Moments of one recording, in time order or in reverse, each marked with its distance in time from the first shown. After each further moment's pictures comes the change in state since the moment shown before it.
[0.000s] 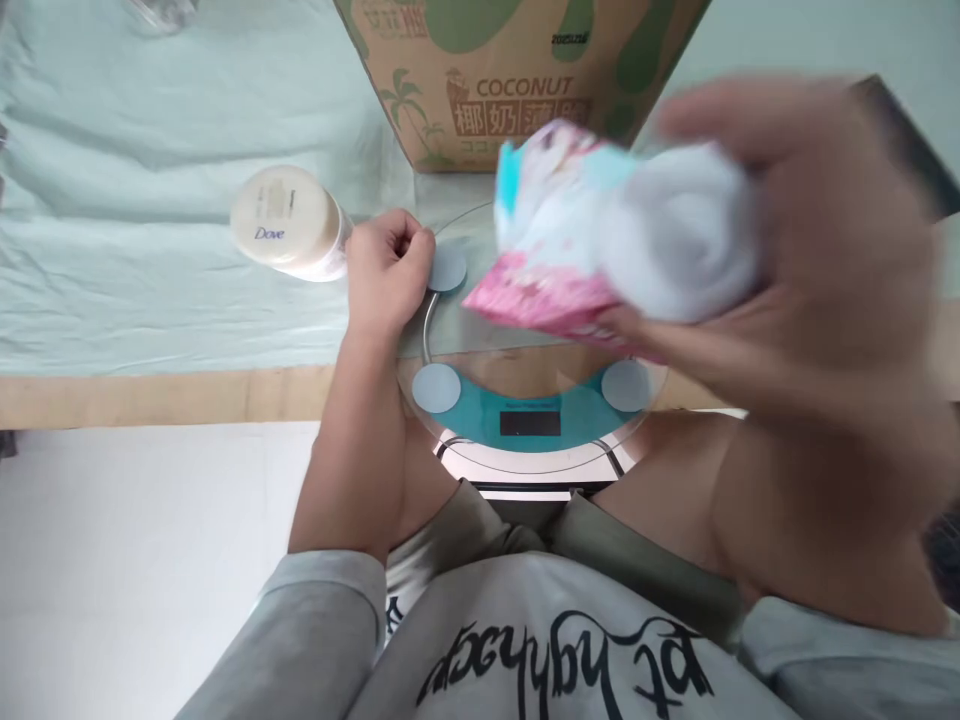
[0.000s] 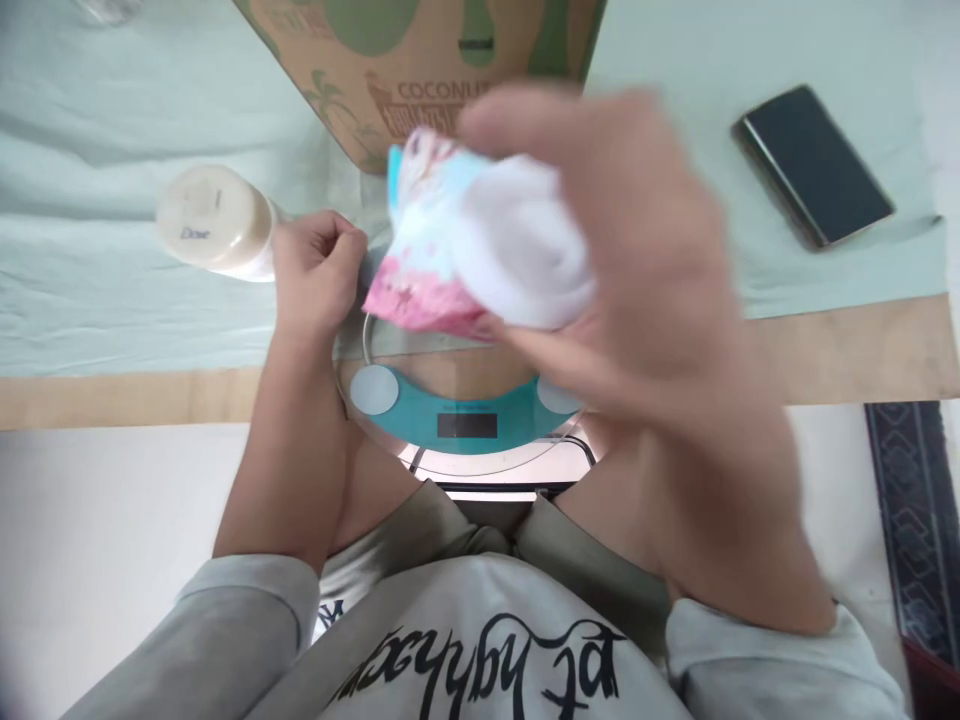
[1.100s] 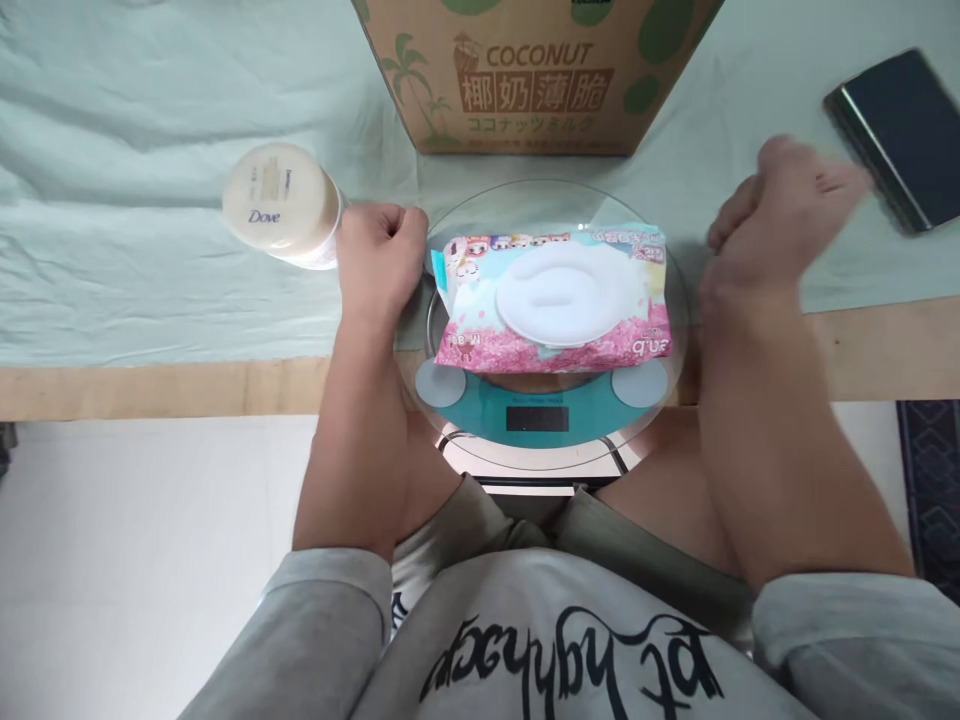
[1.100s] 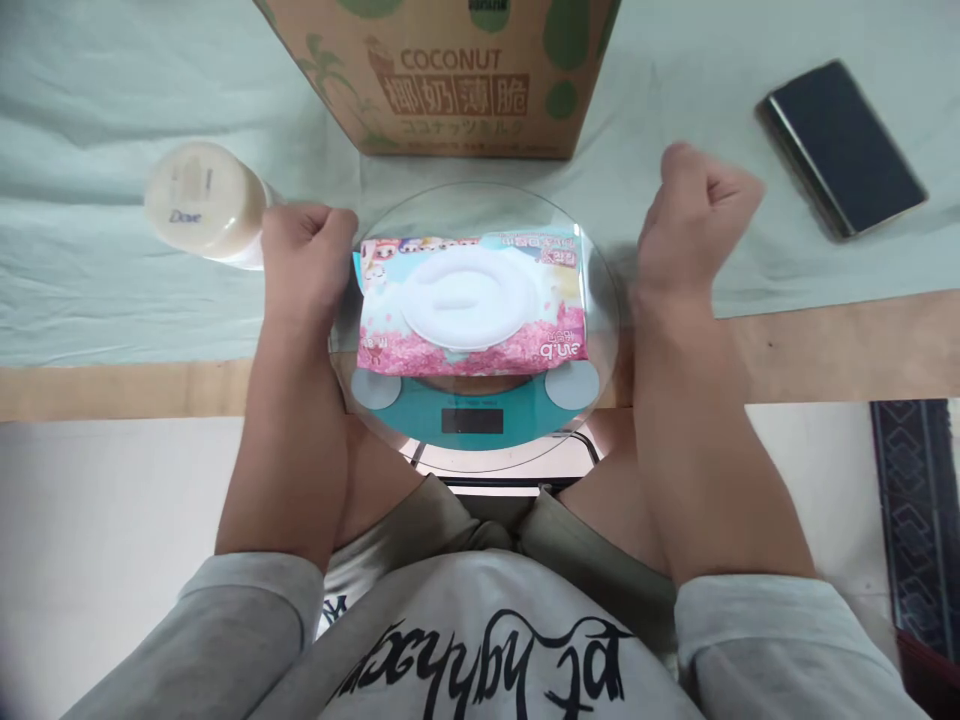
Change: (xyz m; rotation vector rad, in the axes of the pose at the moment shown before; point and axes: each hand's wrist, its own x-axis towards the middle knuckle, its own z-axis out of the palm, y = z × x) left_hand -0.001 0.039 -0.002 0.138 0.013 -0.286; right_hand 0.039 0.121 0.105 0.242 0.618 0.747
